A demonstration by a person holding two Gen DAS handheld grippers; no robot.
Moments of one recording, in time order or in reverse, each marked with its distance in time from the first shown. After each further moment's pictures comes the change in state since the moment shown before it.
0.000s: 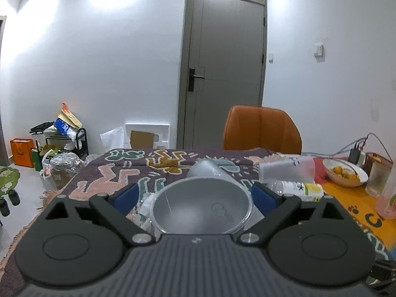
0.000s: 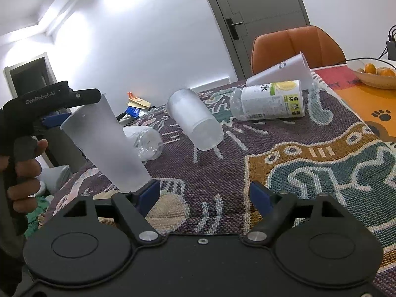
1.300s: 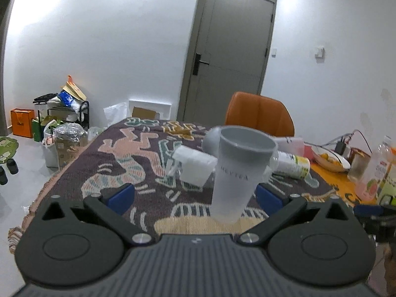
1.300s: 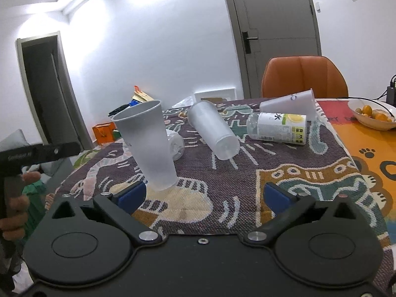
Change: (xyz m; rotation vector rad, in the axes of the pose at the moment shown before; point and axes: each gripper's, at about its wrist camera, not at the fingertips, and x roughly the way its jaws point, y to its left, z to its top) left arm -0.088 0.062 -0.043 -0.081 0.098 -0.057; right arm -0.056 0.054 0.010 -0.154 -0.003 -0.059
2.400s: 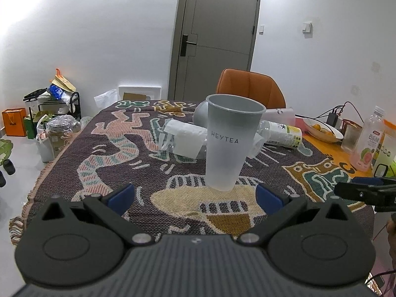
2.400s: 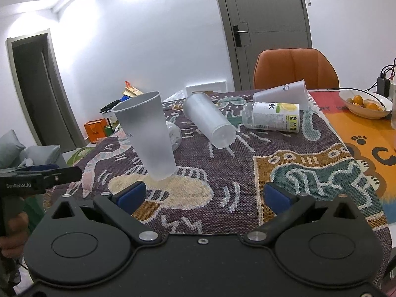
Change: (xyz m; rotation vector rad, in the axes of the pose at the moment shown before) left arm -0.005 -0.007 -0.020 0.067 0.087 -0.027; right arm -0.009 0.011 -0.009 0.030 0.025 -0.033
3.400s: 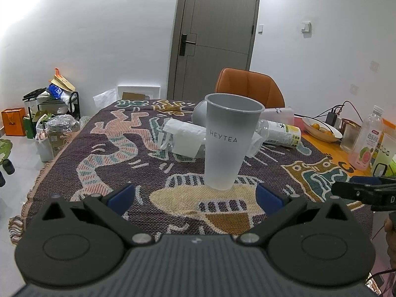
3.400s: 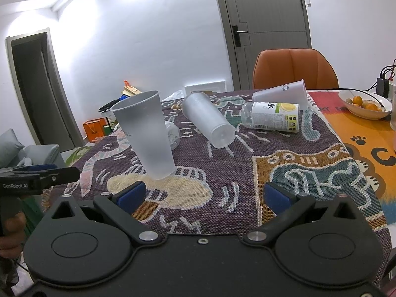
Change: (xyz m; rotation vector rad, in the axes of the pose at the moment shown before) left arm -0.002 -0.001 -0.001 0.005 0.000 -0.003; right arm 0.000 -0.001 0.000 -0.003 0.002 -0.006
